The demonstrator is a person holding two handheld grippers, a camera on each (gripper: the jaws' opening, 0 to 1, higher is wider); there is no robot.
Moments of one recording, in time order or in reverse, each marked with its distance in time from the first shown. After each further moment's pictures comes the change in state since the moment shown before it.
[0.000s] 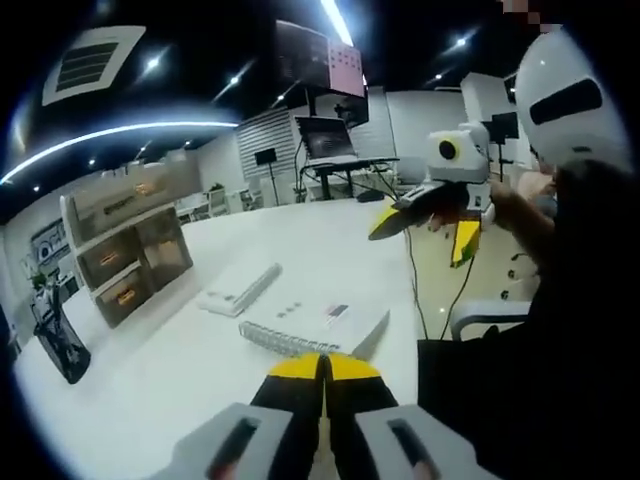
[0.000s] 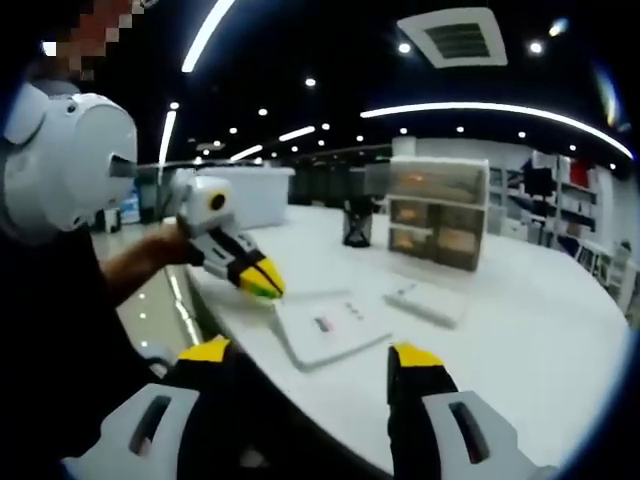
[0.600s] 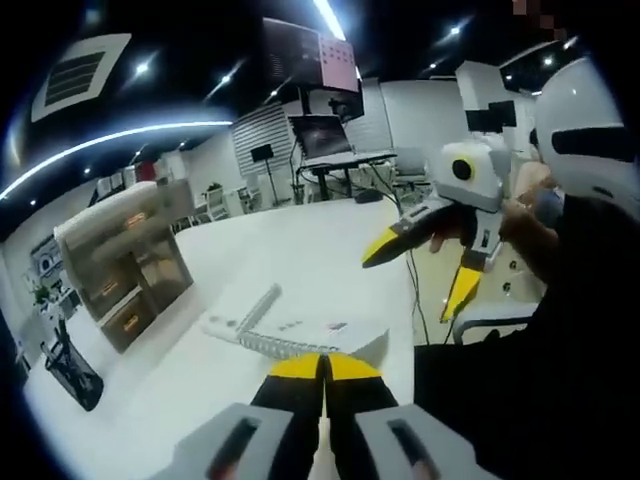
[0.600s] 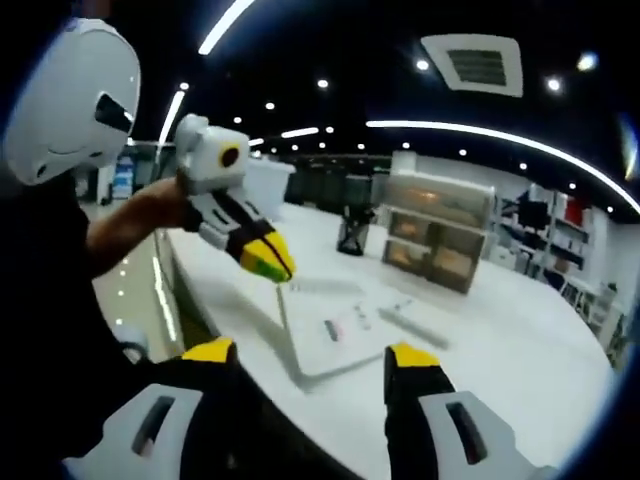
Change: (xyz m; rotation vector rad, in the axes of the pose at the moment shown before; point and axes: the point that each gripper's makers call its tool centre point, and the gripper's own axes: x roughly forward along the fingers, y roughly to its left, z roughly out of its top) left arm 0.005 -0.003 0.033 0.042 0.037 0.001; right arm 0.016 0.003 0.002 -0.139 0.001 -0.078
